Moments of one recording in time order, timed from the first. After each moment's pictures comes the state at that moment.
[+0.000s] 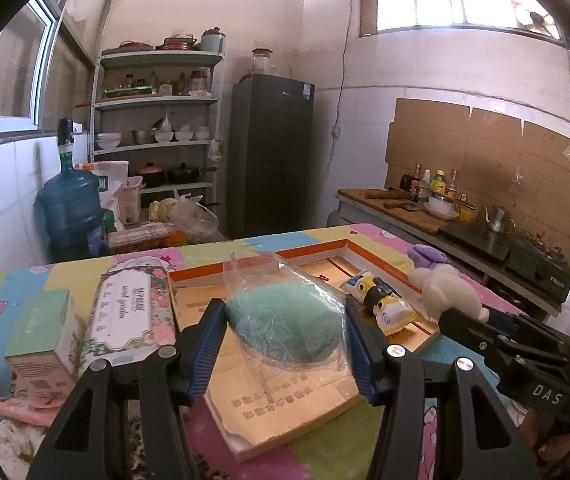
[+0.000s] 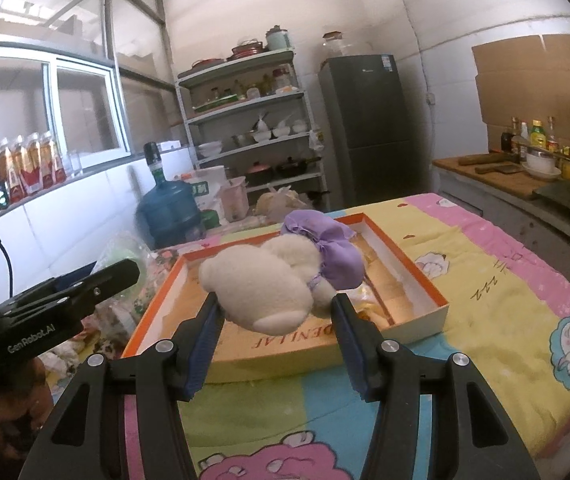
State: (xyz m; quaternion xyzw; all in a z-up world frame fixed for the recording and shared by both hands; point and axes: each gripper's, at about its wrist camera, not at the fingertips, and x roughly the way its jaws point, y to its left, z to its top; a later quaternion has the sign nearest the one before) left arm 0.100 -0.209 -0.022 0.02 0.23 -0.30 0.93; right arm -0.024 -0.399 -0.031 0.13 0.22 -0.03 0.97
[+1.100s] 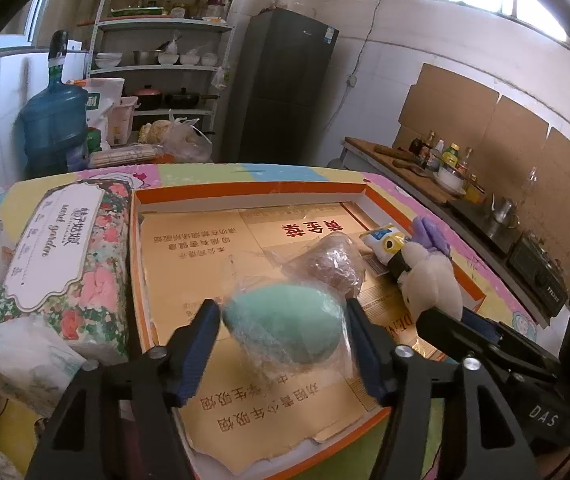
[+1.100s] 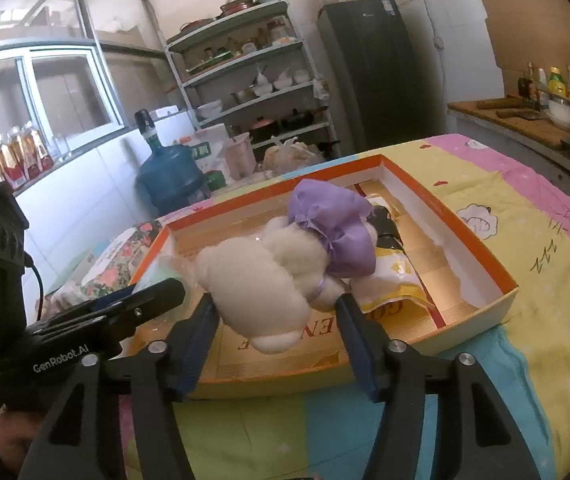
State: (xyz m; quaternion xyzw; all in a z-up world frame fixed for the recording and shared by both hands) left arm 0.159 -0.232 -0.074 -0.02 0.35 -0.30 0.89; right arm 0.043 -0.415 -0.067 0.18 0.29 0.01 0.94
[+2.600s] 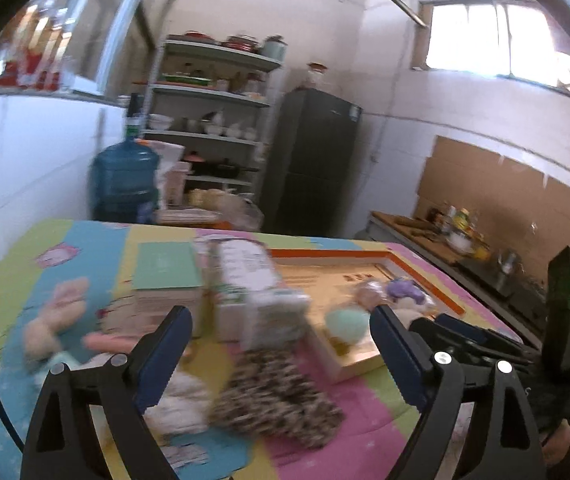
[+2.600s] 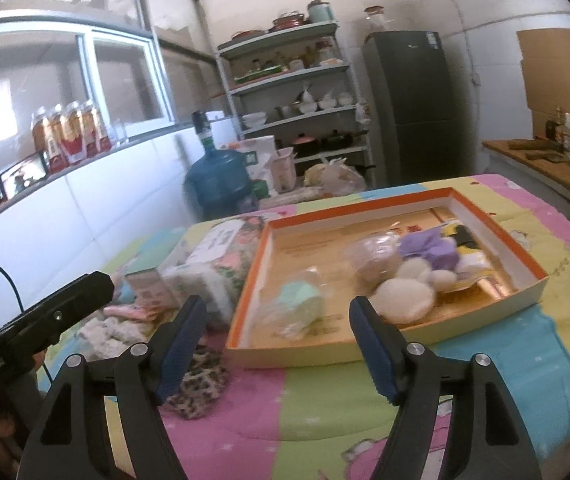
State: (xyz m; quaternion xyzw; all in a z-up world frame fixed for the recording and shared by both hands) left arm 0.065 -0.057 -0.013 -0.07 0.23 -0.24 0.94; right arm -0.003 -0.294 -0.020 0.13 0.26 0.06 0.95
